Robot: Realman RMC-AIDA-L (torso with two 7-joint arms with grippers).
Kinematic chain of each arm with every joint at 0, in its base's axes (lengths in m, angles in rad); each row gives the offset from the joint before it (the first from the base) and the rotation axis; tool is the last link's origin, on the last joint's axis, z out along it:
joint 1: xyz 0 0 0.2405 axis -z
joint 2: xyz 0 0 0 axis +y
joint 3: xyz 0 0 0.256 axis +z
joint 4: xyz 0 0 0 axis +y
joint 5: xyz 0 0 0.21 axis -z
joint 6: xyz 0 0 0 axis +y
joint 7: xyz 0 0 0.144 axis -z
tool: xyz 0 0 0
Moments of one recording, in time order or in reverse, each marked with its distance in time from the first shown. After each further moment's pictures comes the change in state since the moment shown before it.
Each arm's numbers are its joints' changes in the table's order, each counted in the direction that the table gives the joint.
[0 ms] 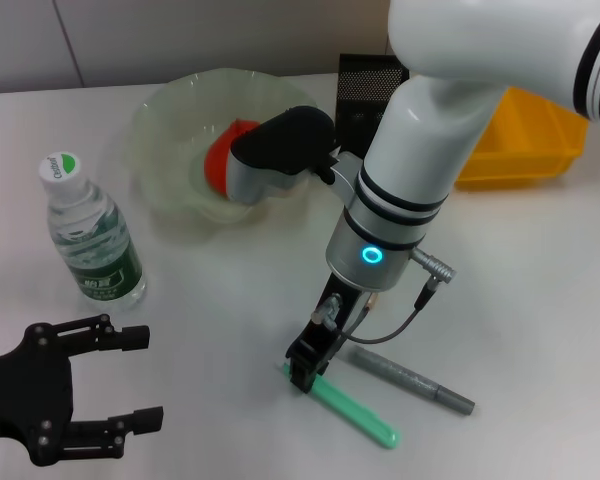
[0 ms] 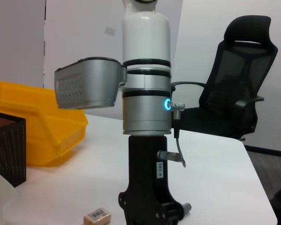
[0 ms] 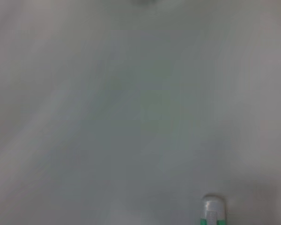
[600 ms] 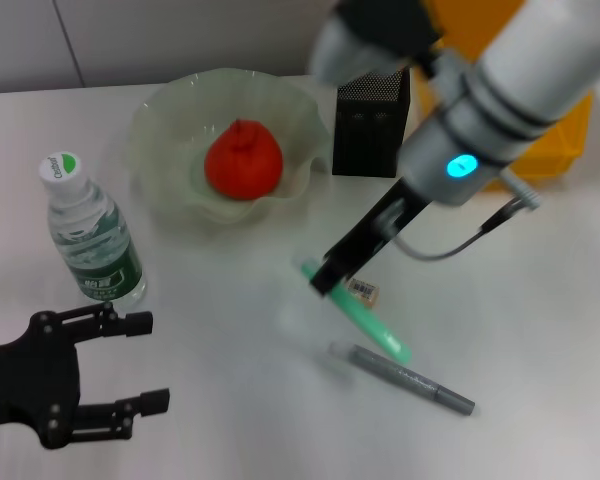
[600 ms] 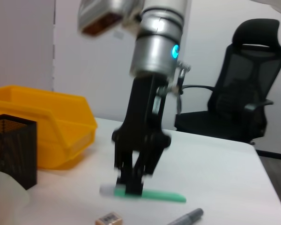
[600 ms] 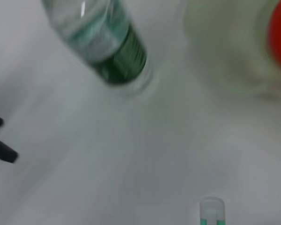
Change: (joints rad) left arm 0.009 -0.007 -0.011 -0.012 0.005 -0.022 -0.001; right arm 0.294 -0.014 0.440 -0.558 0.250 -0.239 0.089
